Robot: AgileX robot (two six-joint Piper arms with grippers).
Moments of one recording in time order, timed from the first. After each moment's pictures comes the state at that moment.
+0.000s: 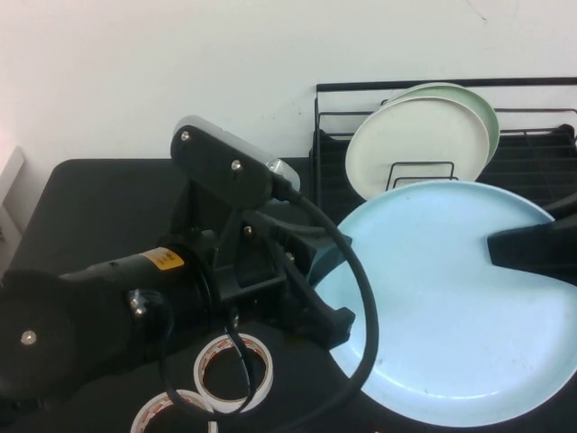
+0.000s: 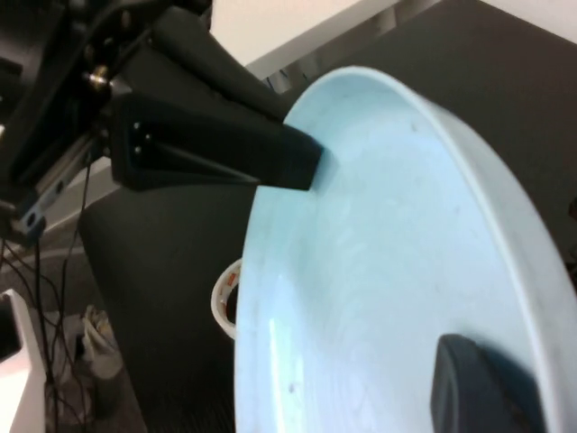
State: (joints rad) right arm 0.07 1.16 -0.89 1.15 1.07 -1.27; left arm -0.75 1.19 -0.85 -0.91 0.12 0.76
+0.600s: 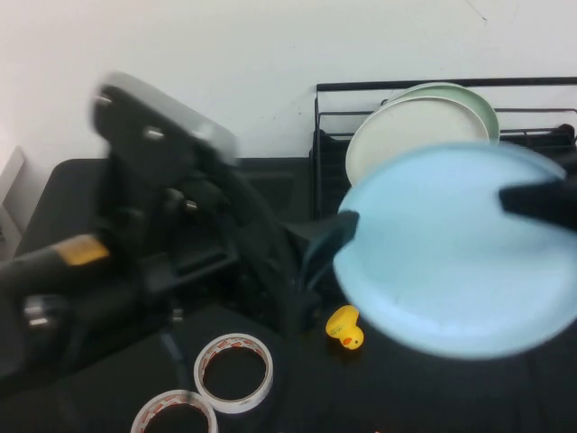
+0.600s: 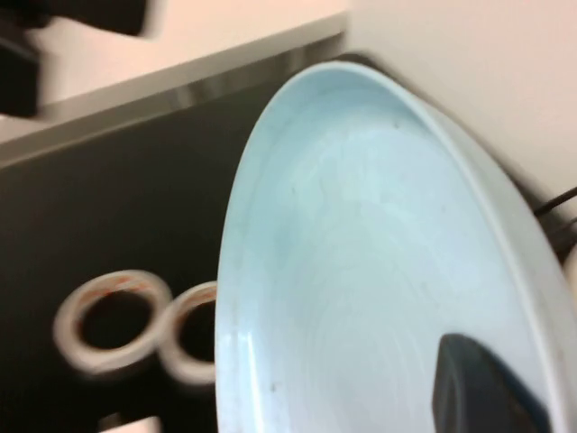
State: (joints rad) right arm 0.07 1.16 -0.95 1.10 0.94 -1.39; left arm -0.75 1.04 -0.85 -0.91 0.12 0.78
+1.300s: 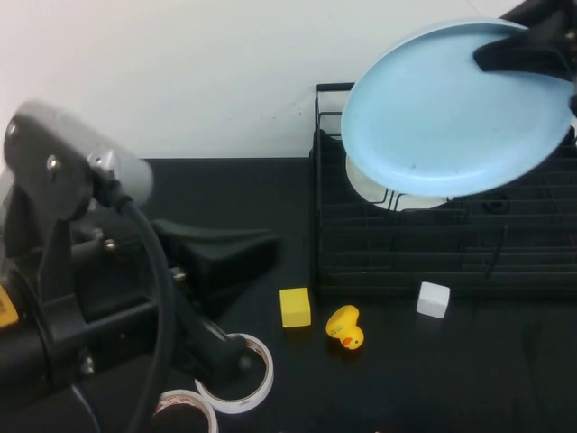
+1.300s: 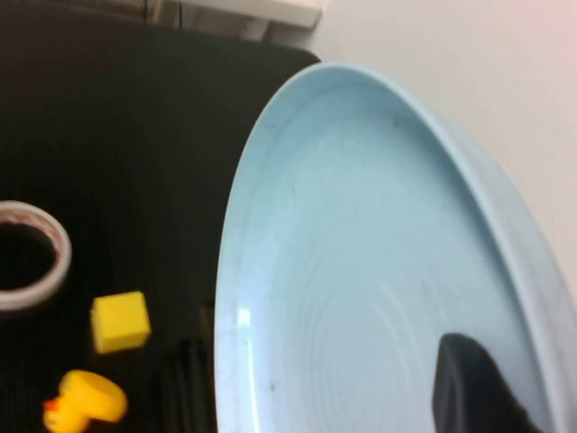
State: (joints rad) right arm 0.07 1.58 -1.60 0.91 1.09 -1.63; left arm -0.70 0.90 -0.81 -0.62 0.30 0.42
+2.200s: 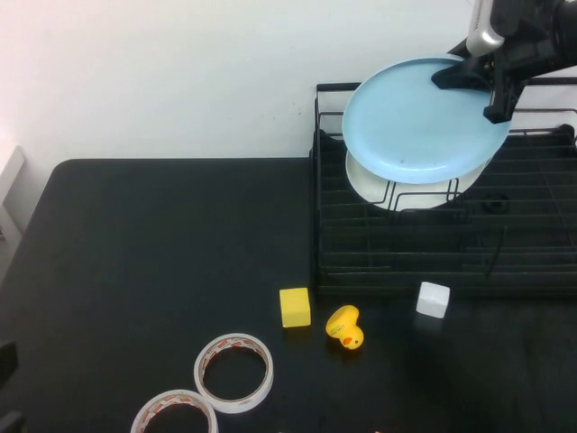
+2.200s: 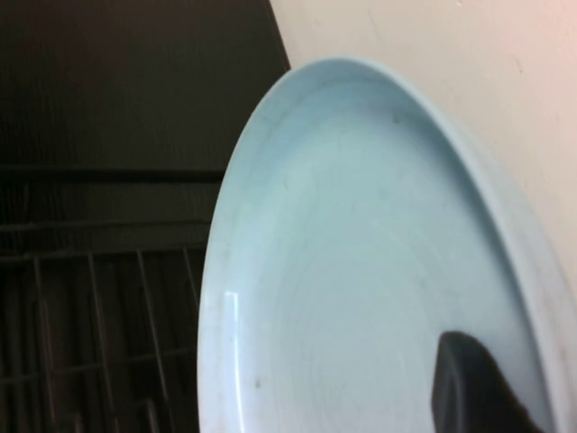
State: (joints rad) right arm 0.07 2.05 -1.89 0.87 0.92 -1.73; left arm -0.30 0.48 -0.57 0.04 0.67 -0.24
